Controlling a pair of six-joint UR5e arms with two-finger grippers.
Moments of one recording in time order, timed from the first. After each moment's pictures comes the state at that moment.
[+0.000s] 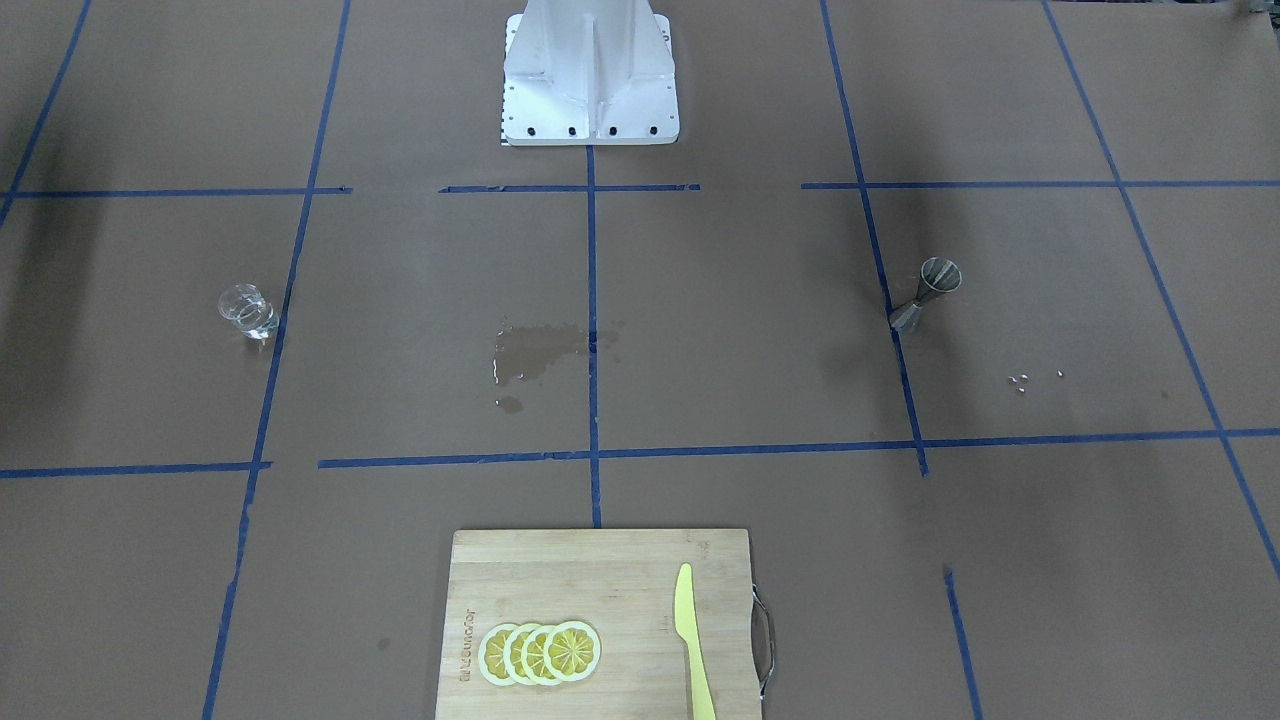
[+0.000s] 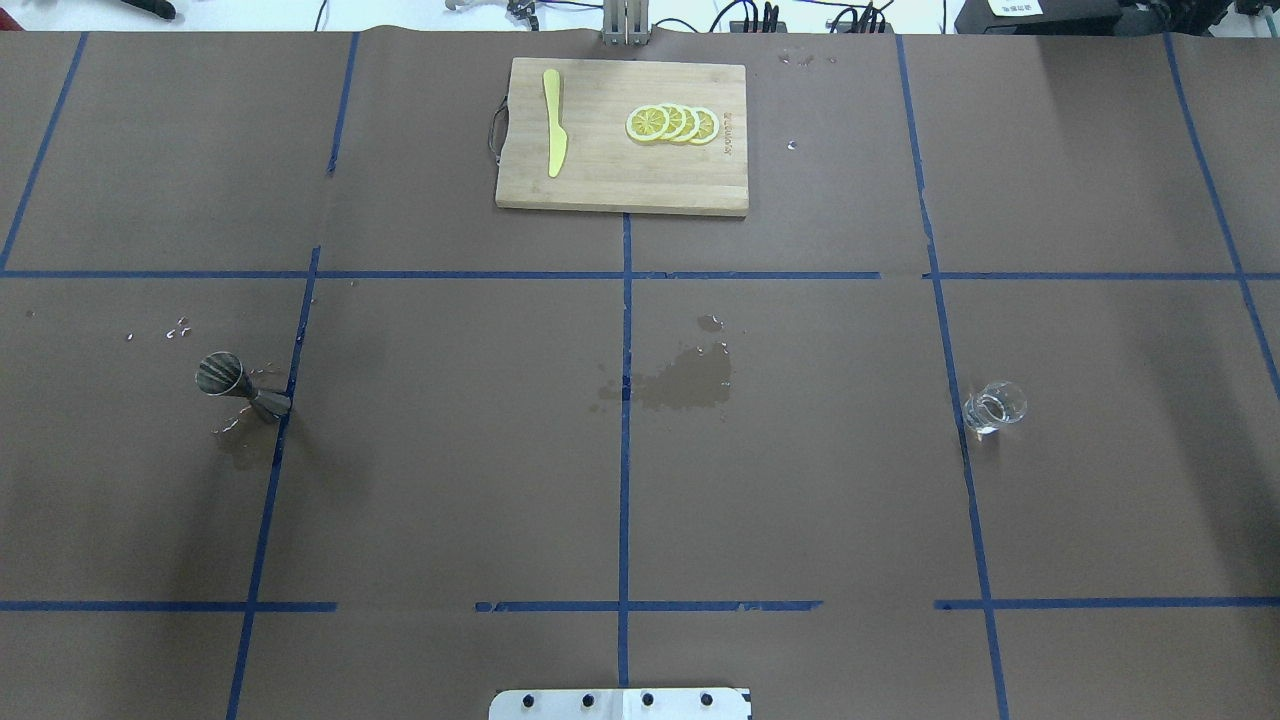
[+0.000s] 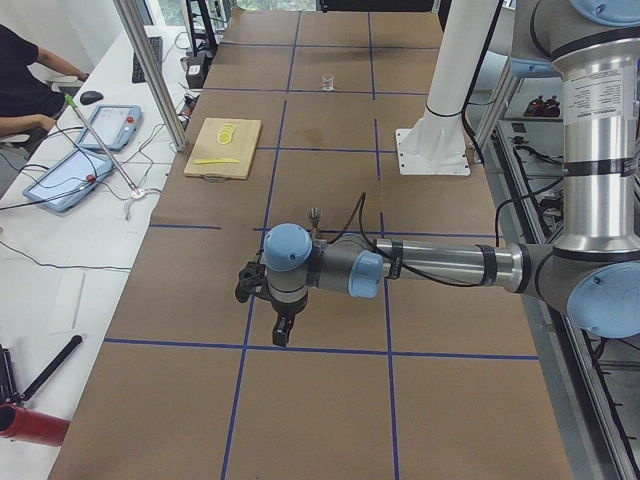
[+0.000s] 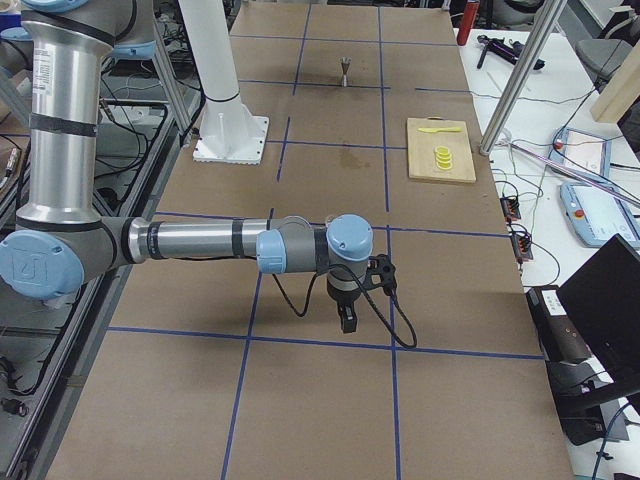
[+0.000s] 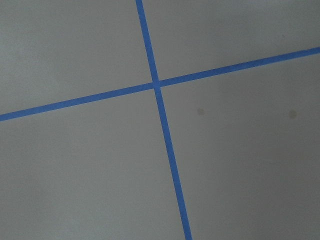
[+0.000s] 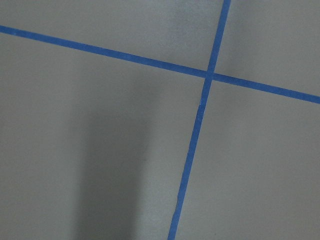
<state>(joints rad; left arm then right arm) -1.52 -1.46 -1.72 -1.69 -2.34 0.06 1.50 -1.70 1.76 -1.55 2.35 -0.11</state>
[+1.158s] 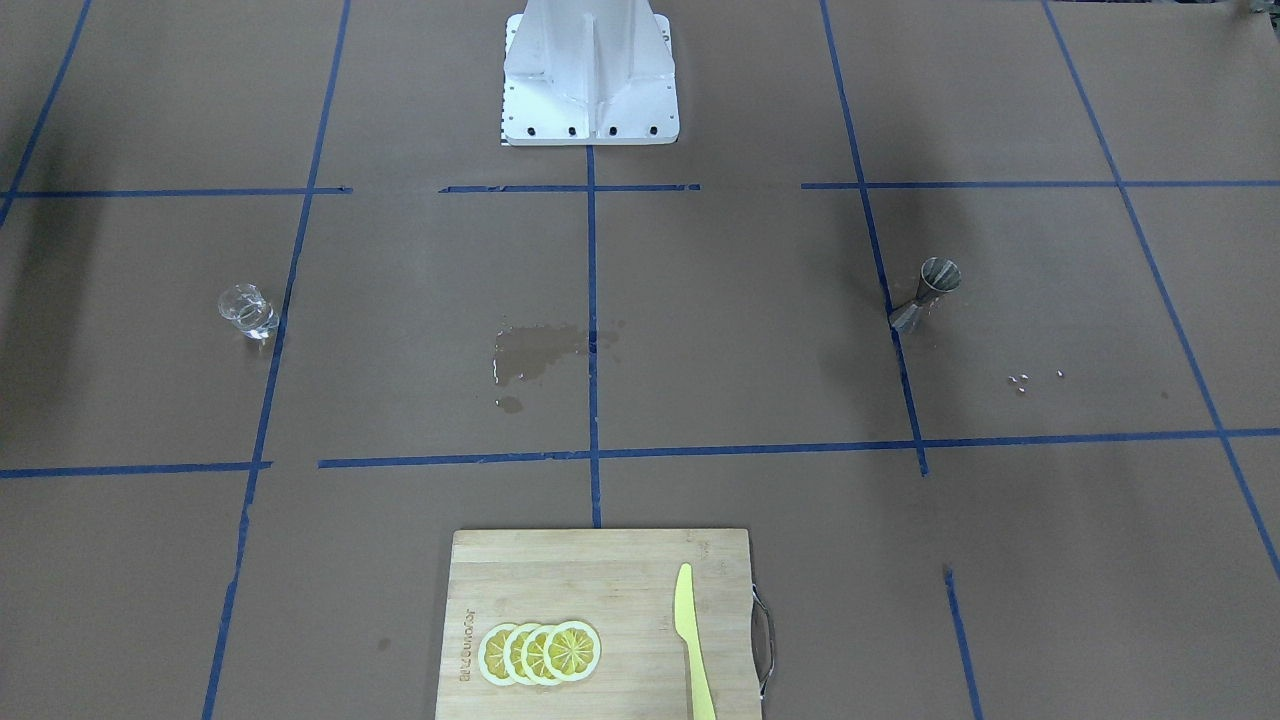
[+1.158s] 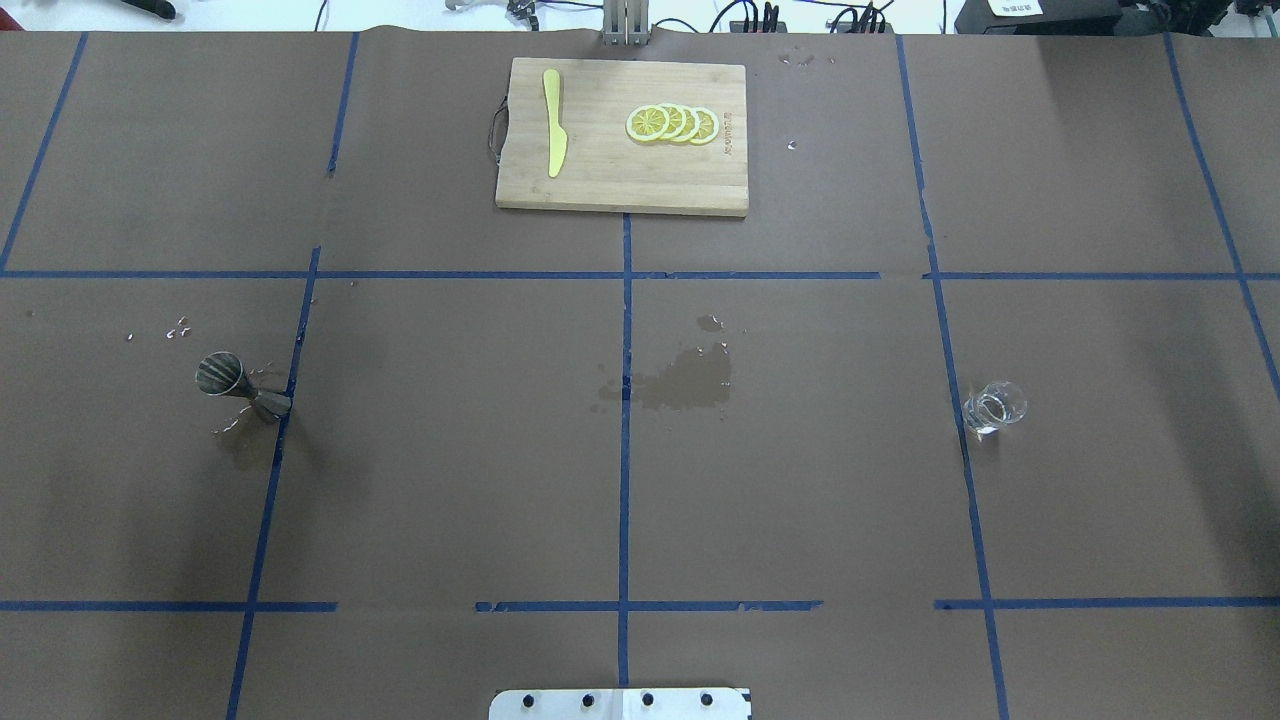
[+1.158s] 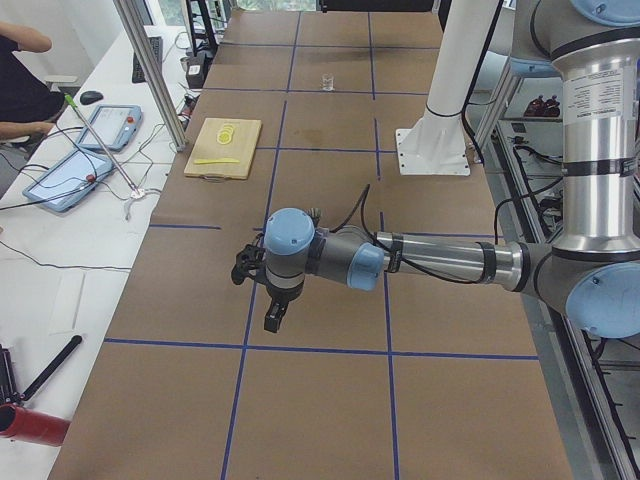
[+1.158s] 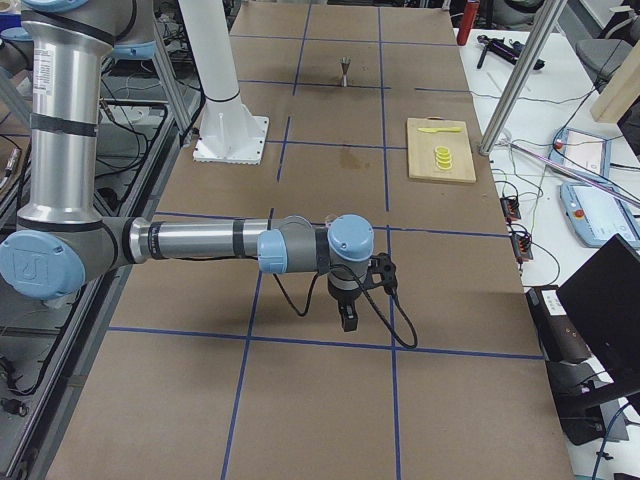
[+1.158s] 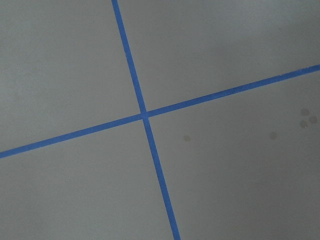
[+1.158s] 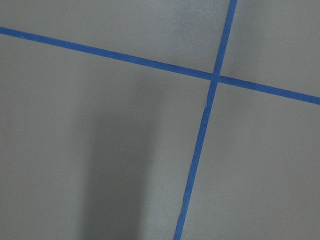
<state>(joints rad) -1.52 -1.45 -1.76 -1.78 -2.36 0.05 1.50 -1.70 1.76 -1.55 2.37 -0.11</state>
